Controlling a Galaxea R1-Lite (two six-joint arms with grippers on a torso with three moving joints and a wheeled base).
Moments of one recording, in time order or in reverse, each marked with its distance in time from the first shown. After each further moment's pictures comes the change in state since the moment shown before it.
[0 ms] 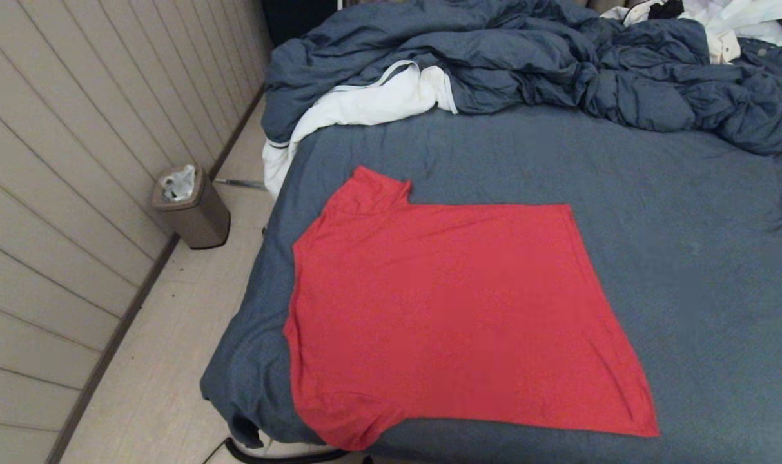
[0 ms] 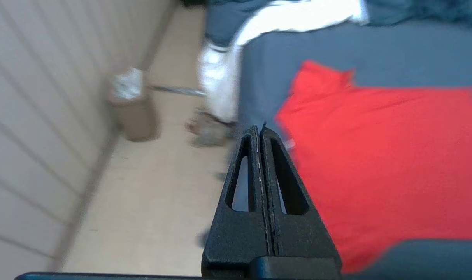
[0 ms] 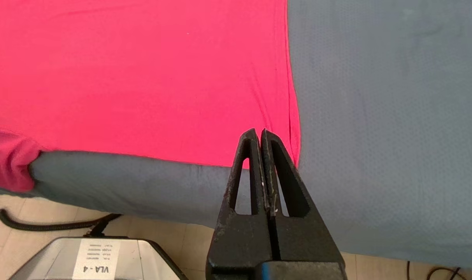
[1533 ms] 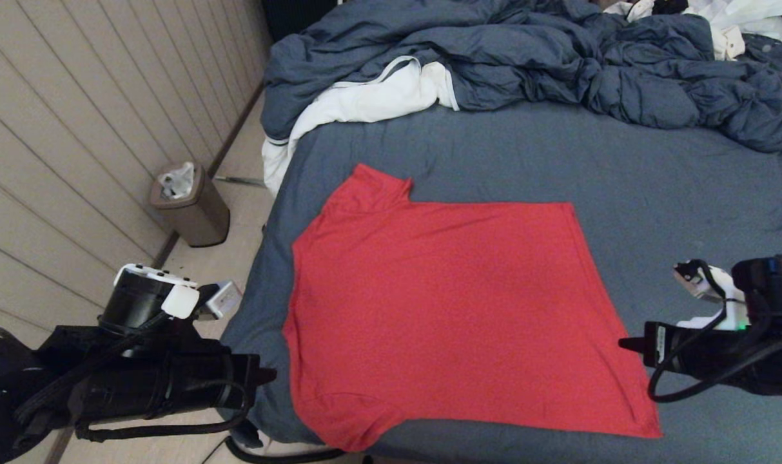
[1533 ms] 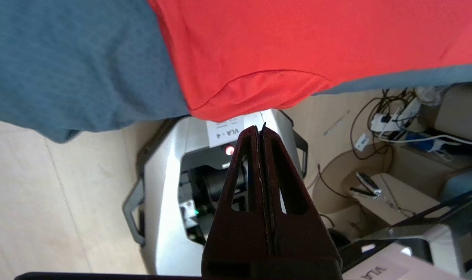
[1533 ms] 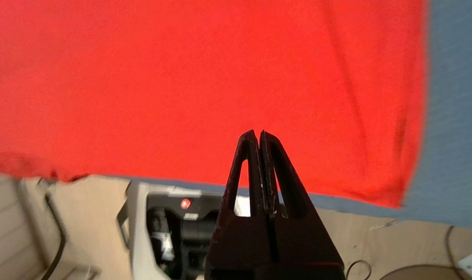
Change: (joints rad) left arm -0.464 1.396 -0.038 -0.407 -0.130 -0.331; right arm -0.108 1.519 -0.582 -0.244 0.270 0.167
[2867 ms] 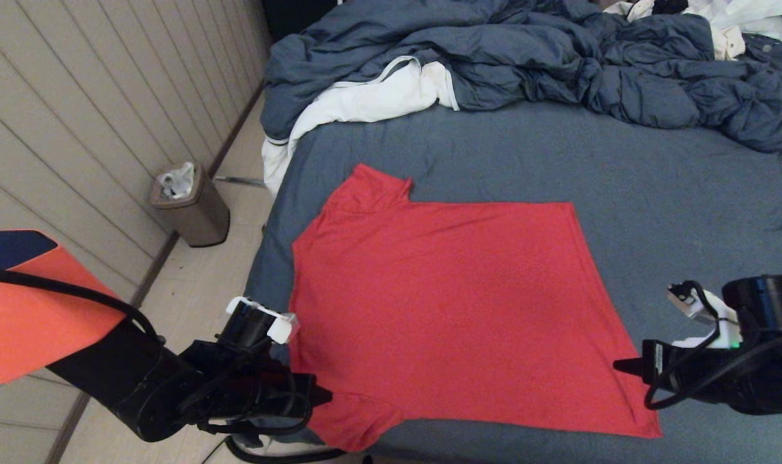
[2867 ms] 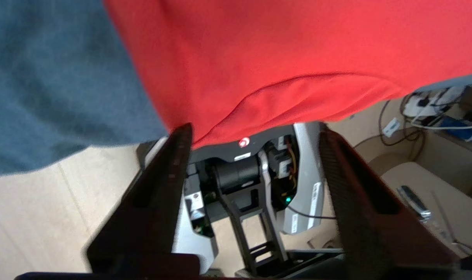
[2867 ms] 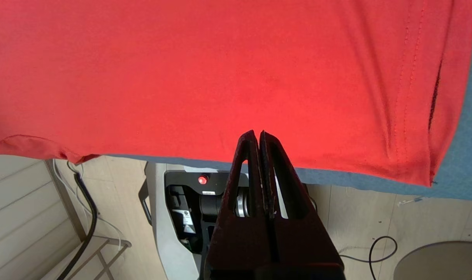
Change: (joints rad) left arm -0.091 0.387 -0.058 -0.195 0.067 -0.050; right arm -0.054 0.064 0.044 -0.002 0.100 0.009
